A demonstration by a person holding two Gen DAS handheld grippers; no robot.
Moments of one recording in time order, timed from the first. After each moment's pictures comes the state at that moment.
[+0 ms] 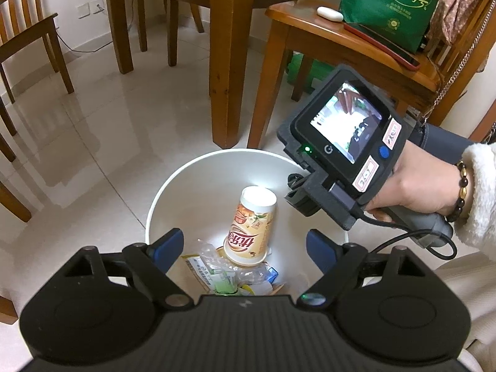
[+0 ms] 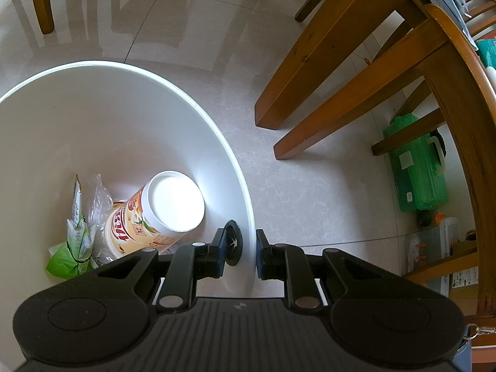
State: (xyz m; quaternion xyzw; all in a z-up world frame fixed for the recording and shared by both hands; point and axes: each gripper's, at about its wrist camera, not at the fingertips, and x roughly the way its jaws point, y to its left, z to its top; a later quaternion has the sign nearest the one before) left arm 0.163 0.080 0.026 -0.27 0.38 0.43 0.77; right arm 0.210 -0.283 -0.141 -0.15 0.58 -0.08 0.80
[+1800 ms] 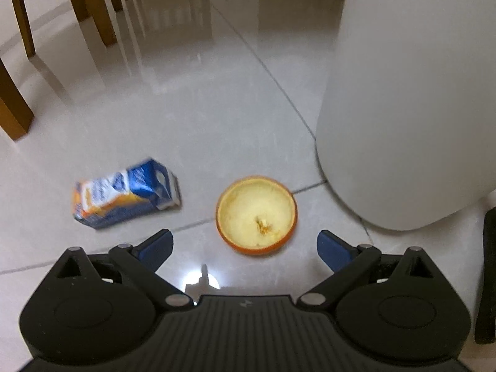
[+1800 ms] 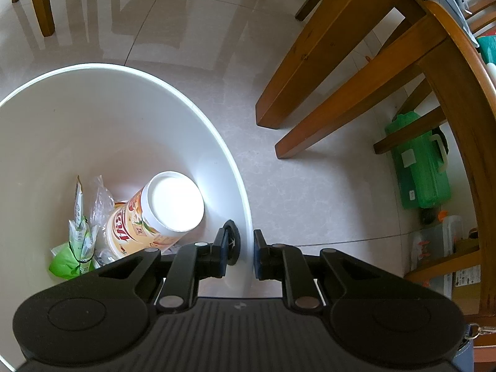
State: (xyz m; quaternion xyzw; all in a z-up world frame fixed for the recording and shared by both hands) left arm 0.057 0.007 -0.249 -0.38 0.36 0.61 0.59; right arm 0.207 -0.294 -0.139 -0.14 0.58 -0.08 0.80
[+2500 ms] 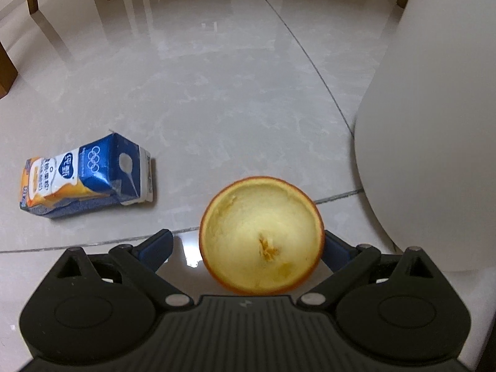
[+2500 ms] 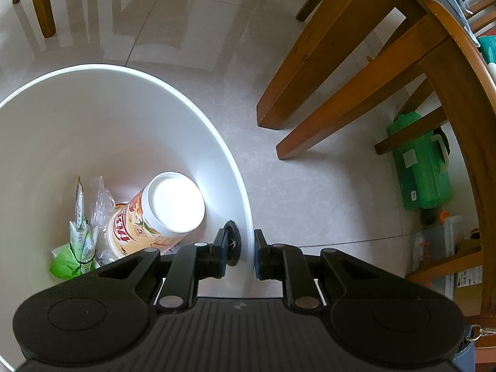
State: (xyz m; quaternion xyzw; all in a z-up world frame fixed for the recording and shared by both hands) left arm 0.054 0.054 -0.307 -0.44 0.35 0.62 0.54; right arm 0.206 -0.294 -0.139 -0.14 0.58 -0.07 0.80
